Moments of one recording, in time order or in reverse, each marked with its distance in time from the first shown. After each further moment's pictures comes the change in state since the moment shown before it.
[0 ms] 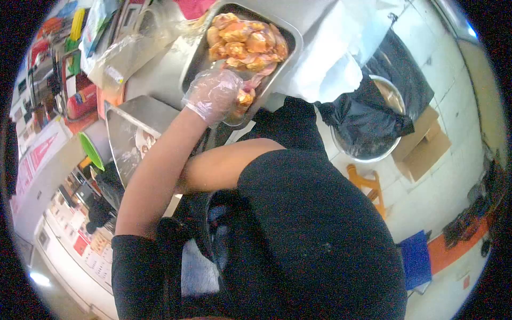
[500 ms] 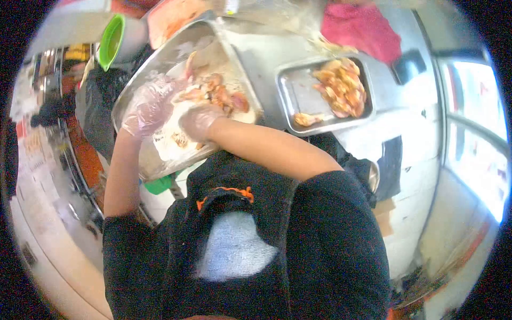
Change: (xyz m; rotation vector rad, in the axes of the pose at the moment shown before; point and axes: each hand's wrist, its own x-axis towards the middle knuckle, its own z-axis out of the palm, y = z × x) left_hand -0.305 -0.110 0.008 -0.218 0.327 -0.641; right_hand -0.039 0.018 -0.048 -0.016 -0.306 0.082
